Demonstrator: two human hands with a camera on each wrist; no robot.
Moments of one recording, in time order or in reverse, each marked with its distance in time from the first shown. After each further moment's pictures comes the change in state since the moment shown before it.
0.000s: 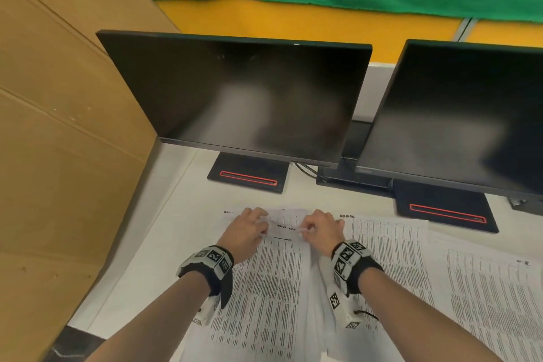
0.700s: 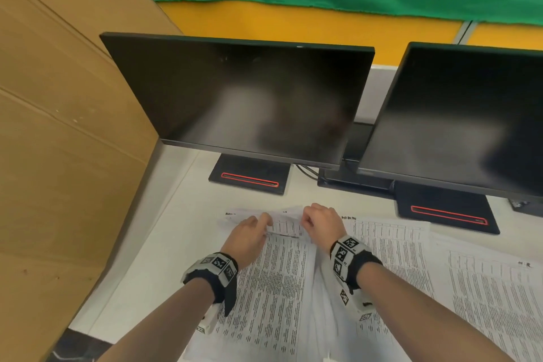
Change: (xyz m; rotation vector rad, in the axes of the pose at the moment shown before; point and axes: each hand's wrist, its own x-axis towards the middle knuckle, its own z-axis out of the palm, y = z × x) left_hand -0.003 0.012 0.004 -0.156 0.030 -0.155; right_hand 0.004 -0.009 -0.009 -0.216 0.205 -0.227
